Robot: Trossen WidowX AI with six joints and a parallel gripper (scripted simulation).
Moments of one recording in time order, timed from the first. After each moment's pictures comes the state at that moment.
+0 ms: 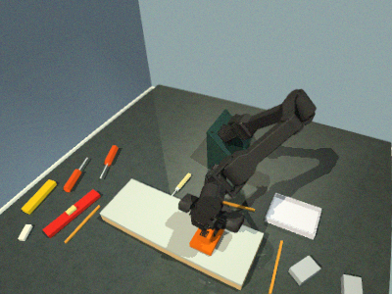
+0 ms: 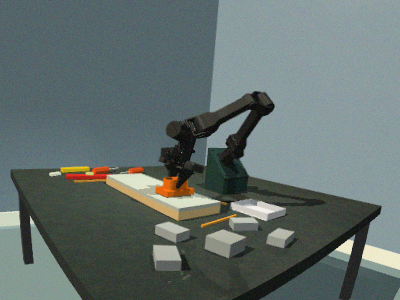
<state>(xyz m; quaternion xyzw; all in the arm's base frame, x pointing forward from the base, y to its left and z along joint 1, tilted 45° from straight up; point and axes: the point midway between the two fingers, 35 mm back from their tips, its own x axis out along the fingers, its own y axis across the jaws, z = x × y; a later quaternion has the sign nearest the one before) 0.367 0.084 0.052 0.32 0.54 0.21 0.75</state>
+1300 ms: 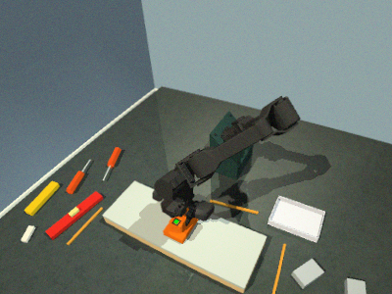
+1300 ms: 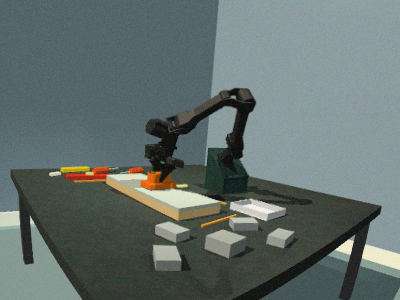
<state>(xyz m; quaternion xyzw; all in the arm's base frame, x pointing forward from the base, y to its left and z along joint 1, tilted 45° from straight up) 0.362 0.009 -0.023 0.32 0.54 0.21 0.75</state>
